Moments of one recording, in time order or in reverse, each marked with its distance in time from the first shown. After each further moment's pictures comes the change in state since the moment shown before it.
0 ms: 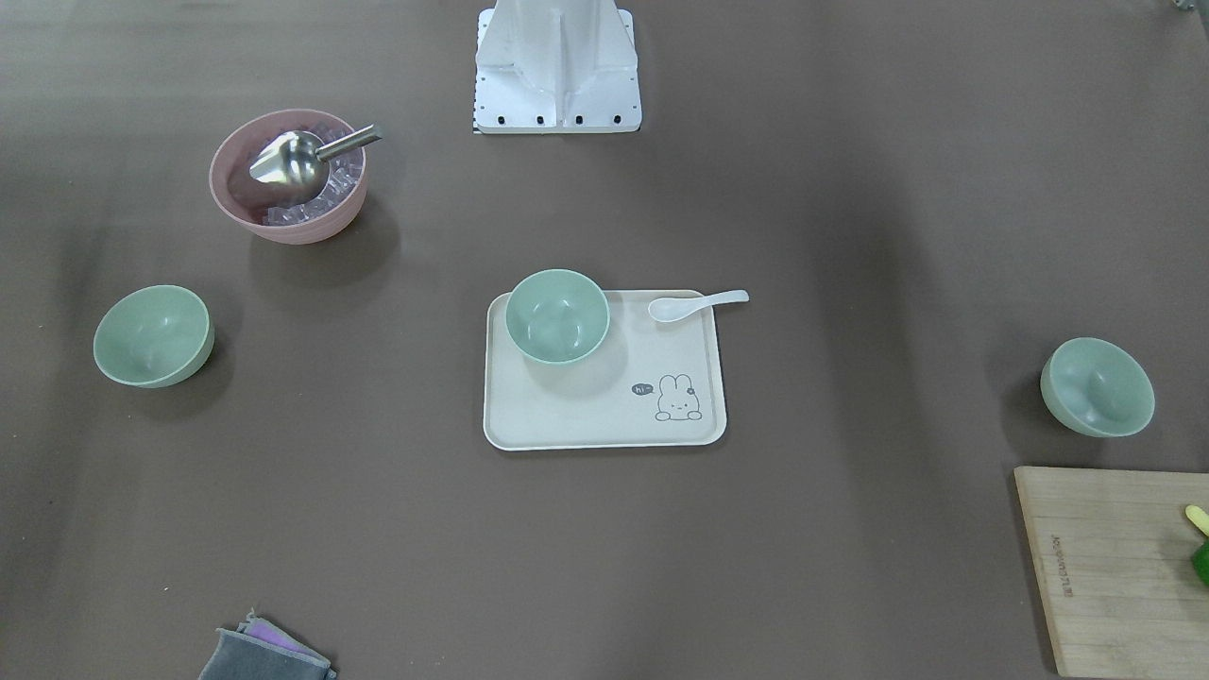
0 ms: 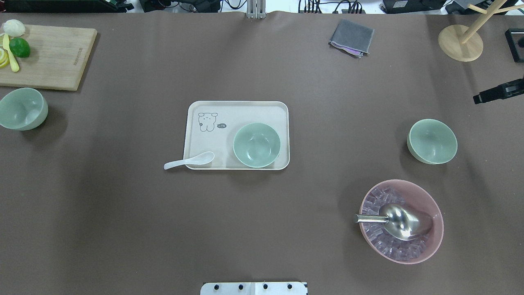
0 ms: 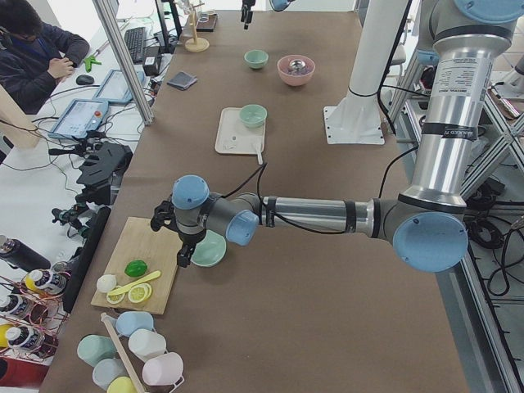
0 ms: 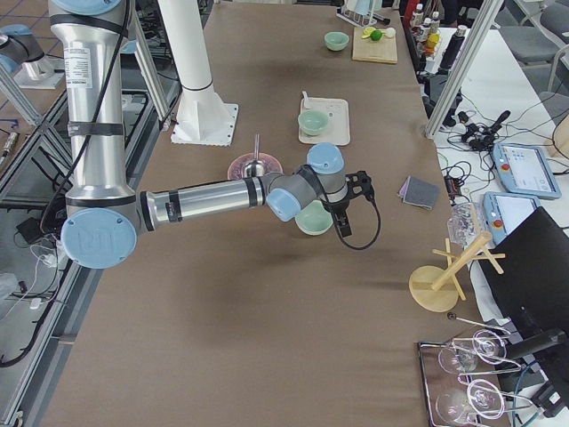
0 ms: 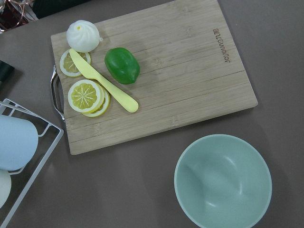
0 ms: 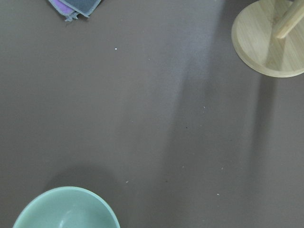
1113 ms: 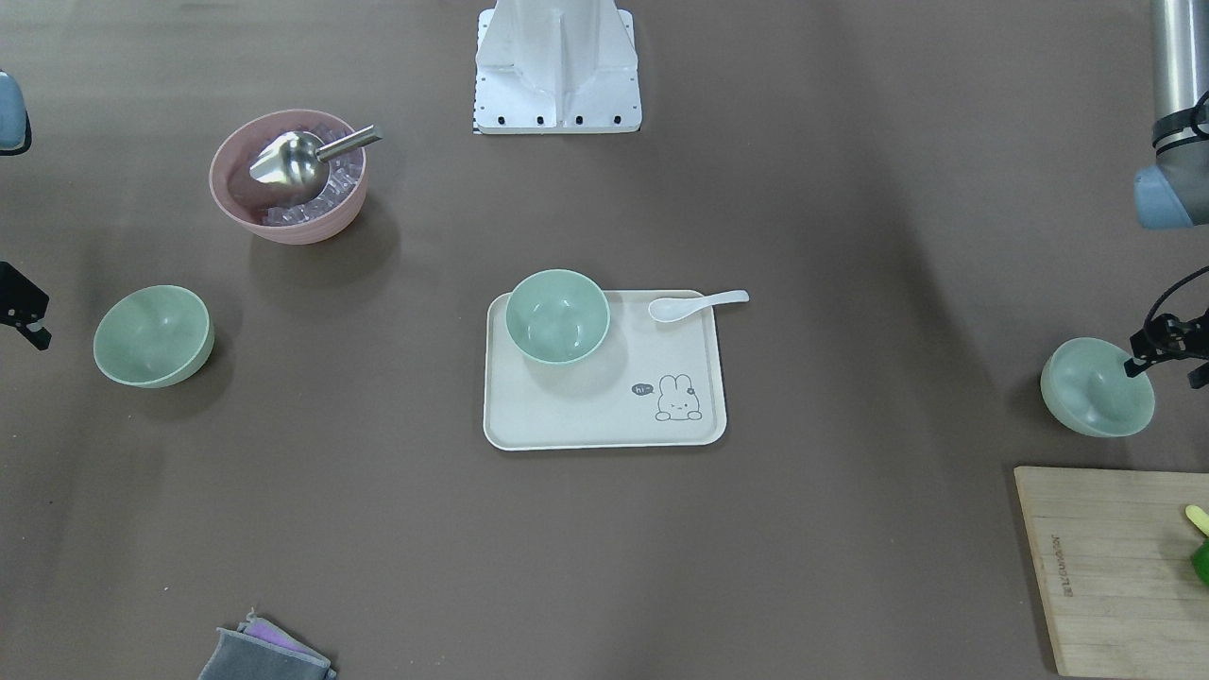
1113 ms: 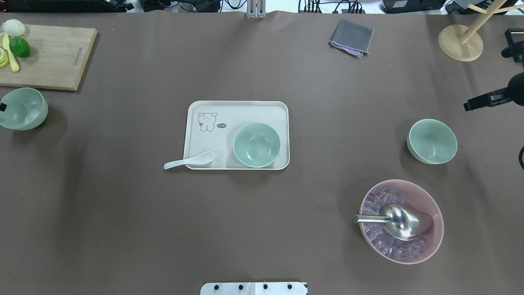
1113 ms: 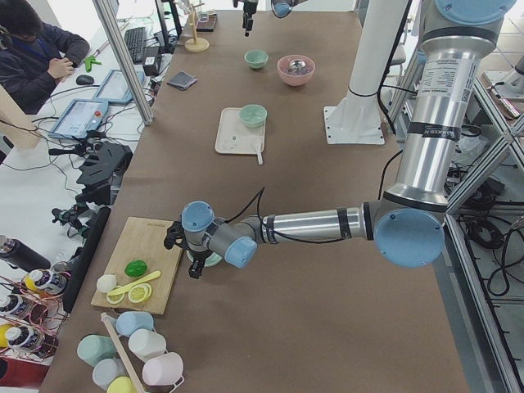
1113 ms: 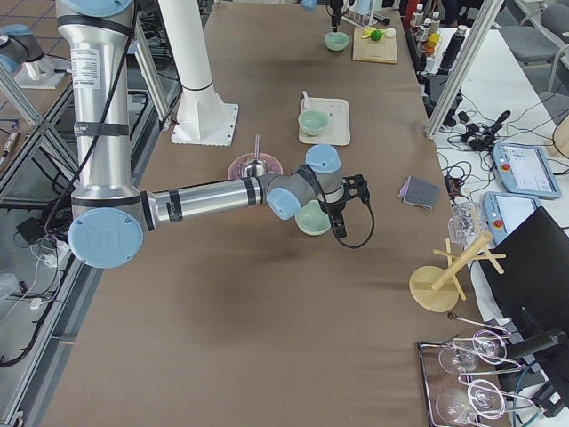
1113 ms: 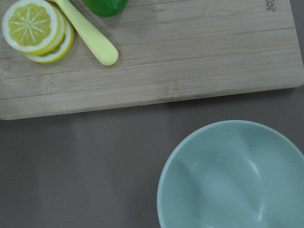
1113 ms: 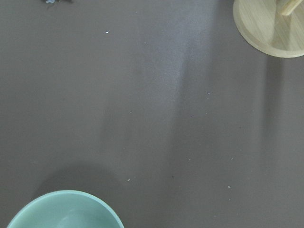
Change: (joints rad) left arm 0.110 -0.018 0.196 -0.217 0.029 -0.083; right arm -0.045 -0.012 0.000 -0.001 -0.049 0.048
